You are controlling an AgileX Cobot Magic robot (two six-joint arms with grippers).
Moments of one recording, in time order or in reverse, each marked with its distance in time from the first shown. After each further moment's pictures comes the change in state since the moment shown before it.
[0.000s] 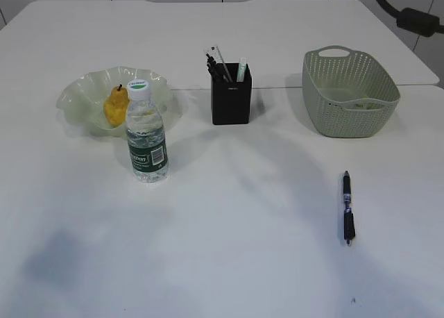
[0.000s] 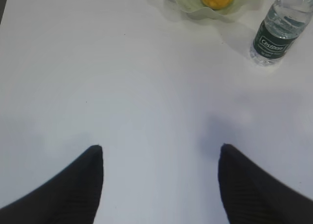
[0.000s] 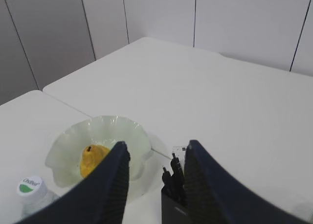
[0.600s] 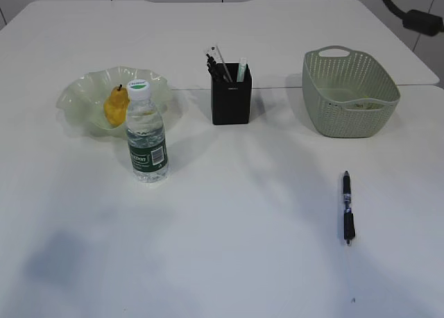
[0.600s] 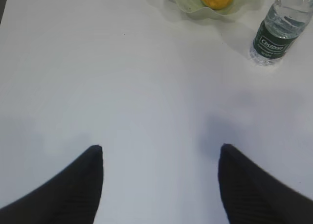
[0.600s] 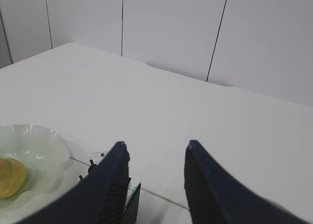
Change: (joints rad) left arm 0.000 0.000 0.000 0.000 0.000 0.000; right arm 0.008 0.002 0.041 0.492 0.235 -0.579
